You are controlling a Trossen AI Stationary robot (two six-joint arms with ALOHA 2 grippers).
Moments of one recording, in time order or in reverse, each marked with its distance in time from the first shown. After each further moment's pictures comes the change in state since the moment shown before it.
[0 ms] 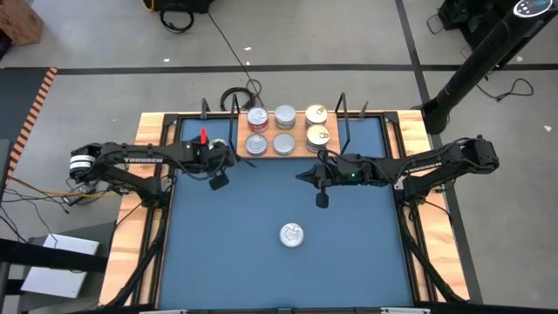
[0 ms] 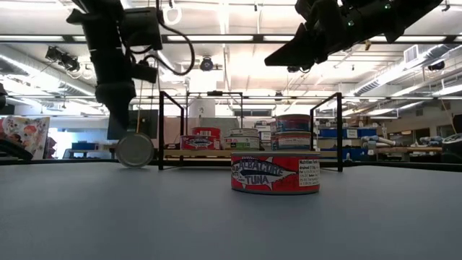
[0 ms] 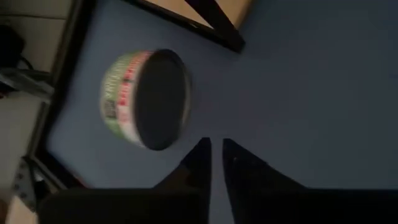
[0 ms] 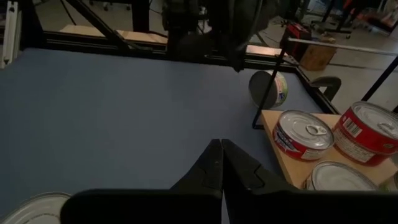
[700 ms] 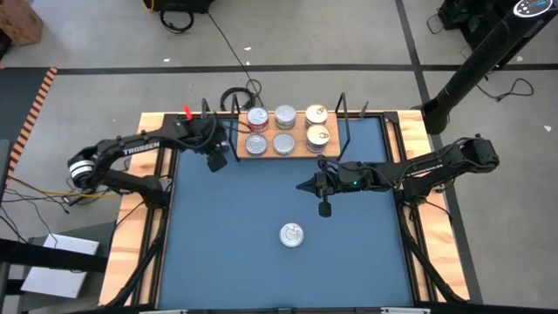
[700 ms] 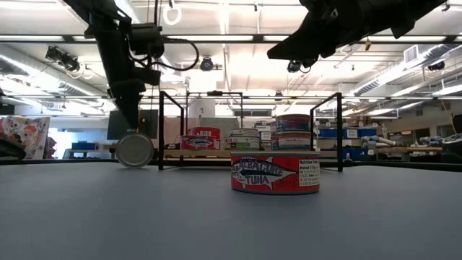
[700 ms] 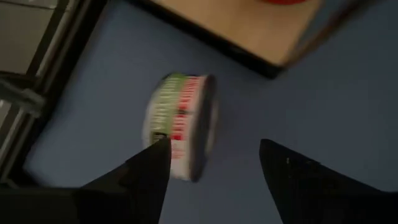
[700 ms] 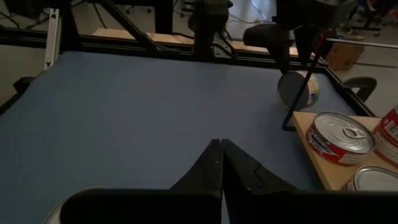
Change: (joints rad) left arm 0.347 -0.019 0.032 0.090 0.258 0.275; right arm 0.080 0.000 0.000 -0.009 -0.008 0.046
